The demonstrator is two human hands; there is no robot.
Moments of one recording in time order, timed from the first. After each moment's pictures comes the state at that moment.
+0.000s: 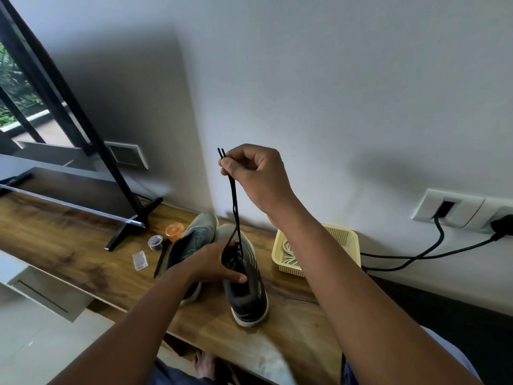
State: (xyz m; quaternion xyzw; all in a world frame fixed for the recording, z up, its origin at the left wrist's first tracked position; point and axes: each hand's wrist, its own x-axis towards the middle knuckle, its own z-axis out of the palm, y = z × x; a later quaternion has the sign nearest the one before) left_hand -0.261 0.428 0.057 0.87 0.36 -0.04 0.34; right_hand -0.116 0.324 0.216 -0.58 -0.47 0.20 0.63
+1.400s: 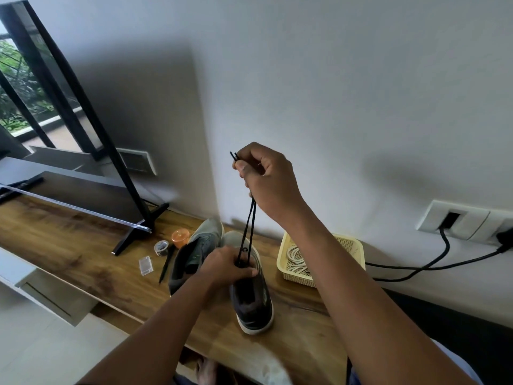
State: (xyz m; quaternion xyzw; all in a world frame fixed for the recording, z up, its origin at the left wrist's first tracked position) left_hand -0.247 0.417 0.049 0.87 0.38 0.03 0.31; right_hand -0.115 0.322 0.223 -0.59 -0.51 0.15 0.61
